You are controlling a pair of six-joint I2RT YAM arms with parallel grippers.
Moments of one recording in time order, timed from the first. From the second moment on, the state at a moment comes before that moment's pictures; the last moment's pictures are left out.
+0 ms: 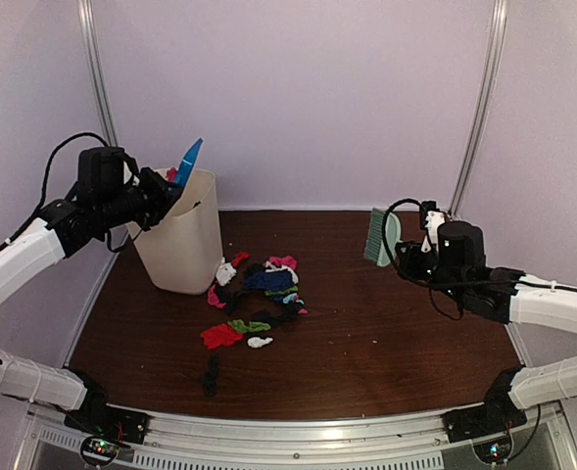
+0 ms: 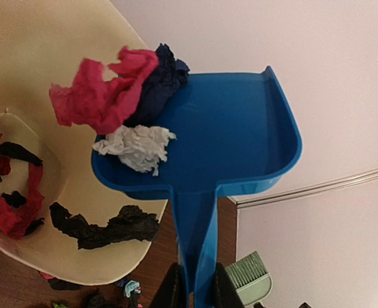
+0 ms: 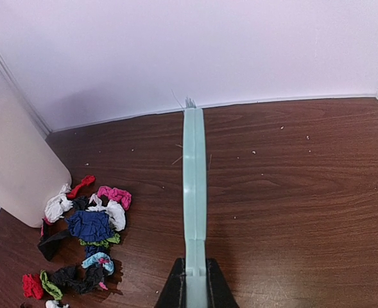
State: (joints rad) left arm -0.46 1.18 1.15 -0.28 -0.02 -1.09; right arm 0.68 1.08 0.66 0.07 0.35 0.45
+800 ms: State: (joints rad) left arm -0.39 1.03 0.93 -0.01 0.13 -1.56; right arm 0.68 1.07 0.69 0.04 0.29 0.42
